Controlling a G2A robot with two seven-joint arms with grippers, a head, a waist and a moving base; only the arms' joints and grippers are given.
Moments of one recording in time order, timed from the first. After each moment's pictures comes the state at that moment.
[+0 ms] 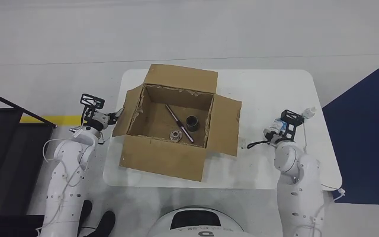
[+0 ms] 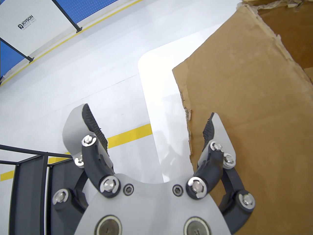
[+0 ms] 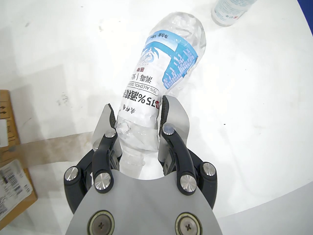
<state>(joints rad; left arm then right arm) 1.49 -1.21 -1.65 -1.51 1.51 -0.30 -0.16 -1.68 -1.53 1.73 -1.95 -1.37 0.26 0.92</state>
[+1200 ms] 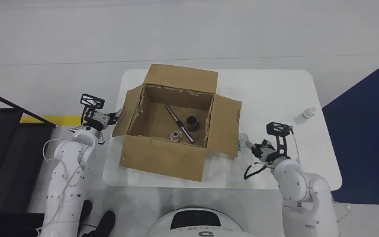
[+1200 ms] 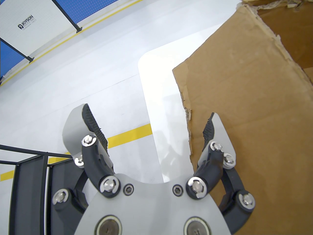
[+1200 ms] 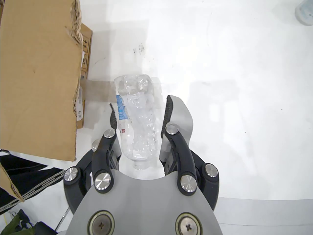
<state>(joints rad) 1.49 -1.21 -1.65 -1.51 1.51 -0.30 -0.16 -1.89 -1.49 1.68 -2.17 -1.18 0.05 0.98</state>
